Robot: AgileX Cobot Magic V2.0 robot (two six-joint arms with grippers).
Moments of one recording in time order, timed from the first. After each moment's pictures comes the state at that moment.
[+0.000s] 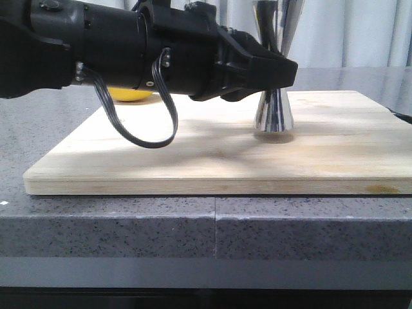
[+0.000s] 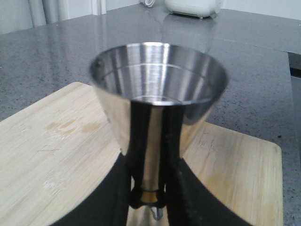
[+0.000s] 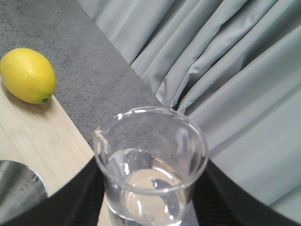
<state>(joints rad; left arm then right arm) -0.70 1.77 -0.92 0.79 -0.74 -0.60 0.36 1.13 -0.84 -0.72 -0.12 0.02</state>
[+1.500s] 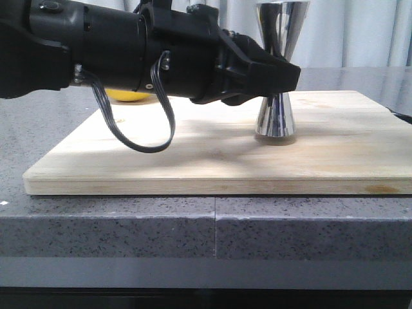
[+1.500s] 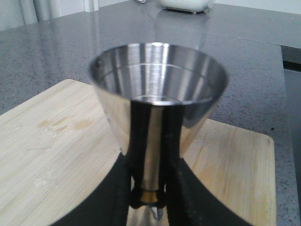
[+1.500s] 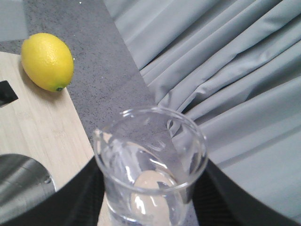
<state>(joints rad) -0.70 1.77 -0.92 0.83 -0.74 -0.61 0.40 1.13 -0.84 -0.93 -0.13 0.02</state>
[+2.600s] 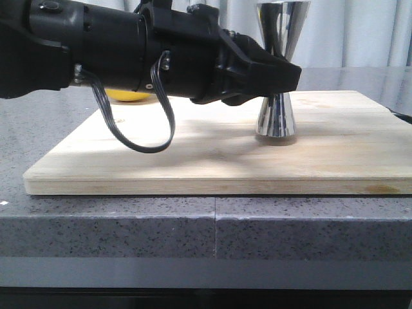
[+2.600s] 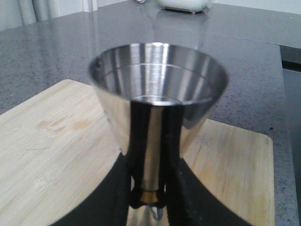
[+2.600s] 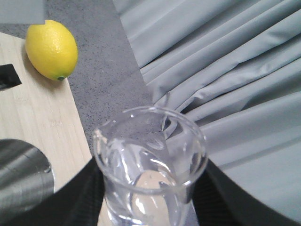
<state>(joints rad) -0.70 1.77 -0.92 0.84 -0.74 -0.61 0.40 1.13 -0.84 -1.04 -0.13 0.02</state>
